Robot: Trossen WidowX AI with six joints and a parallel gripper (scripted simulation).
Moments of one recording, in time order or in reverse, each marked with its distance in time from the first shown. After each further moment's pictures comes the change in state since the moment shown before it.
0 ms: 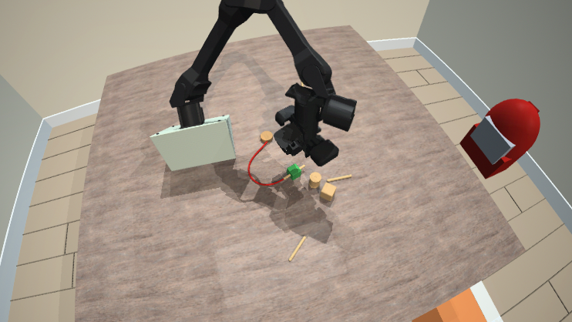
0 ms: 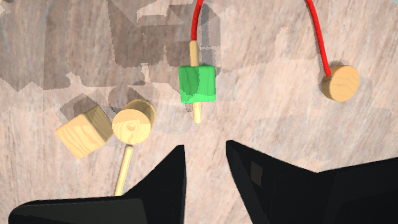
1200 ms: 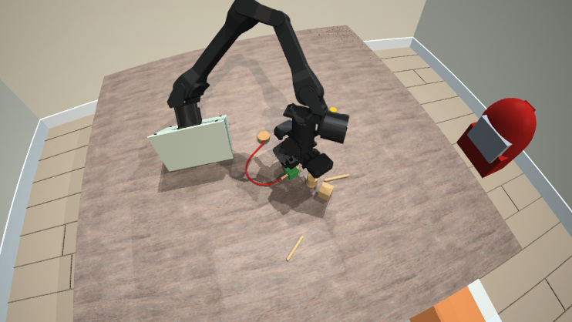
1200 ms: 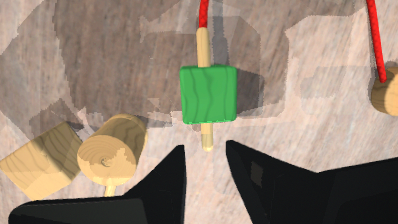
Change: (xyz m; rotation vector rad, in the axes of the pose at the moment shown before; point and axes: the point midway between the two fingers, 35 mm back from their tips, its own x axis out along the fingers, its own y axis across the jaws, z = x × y) arm 0.058 0.000 -0.003 -0.002 0.003 0.001
